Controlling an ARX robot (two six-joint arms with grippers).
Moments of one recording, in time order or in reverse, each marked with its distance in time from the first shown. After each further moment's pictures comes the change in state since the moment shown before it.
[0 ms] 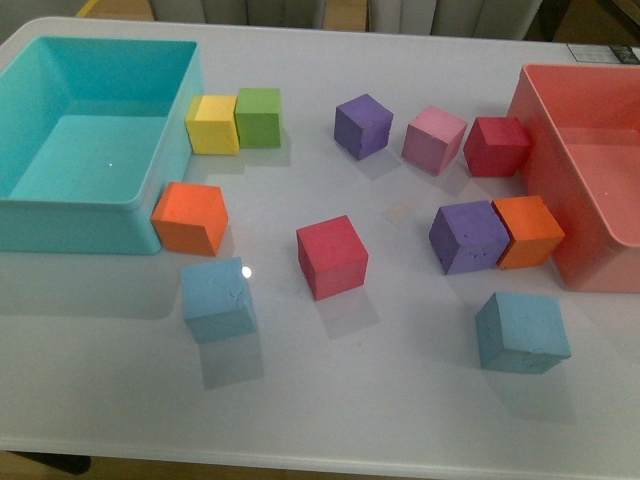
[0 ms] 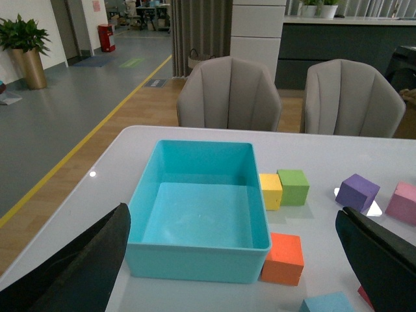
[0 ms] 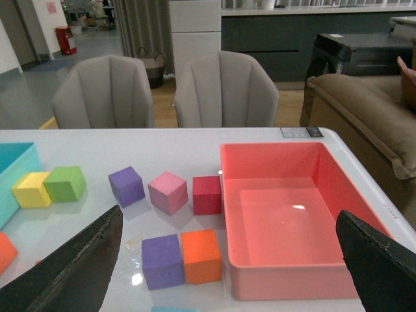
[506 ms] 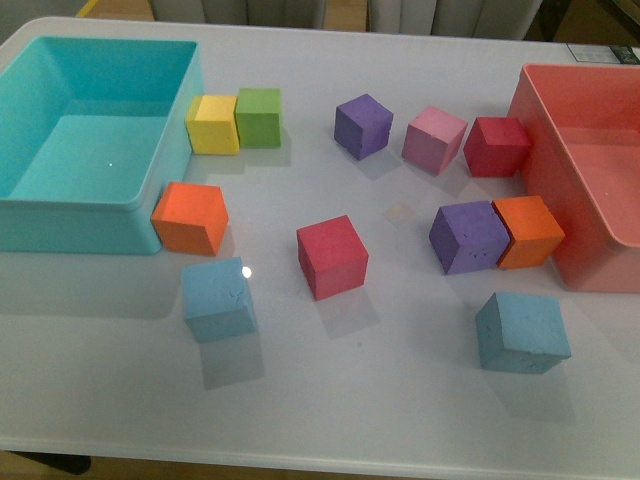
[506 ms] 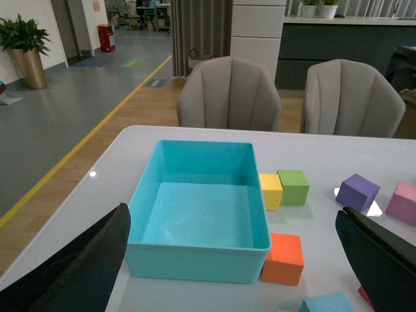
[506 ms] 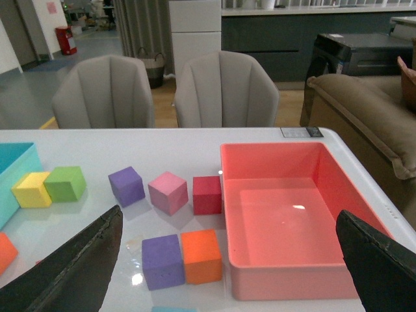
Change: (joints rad) left arm 0.000 0.000 0.000 0.000 0.000 0.000; right arm 0.000 0.000 0.000 0.000 0.000 0.000
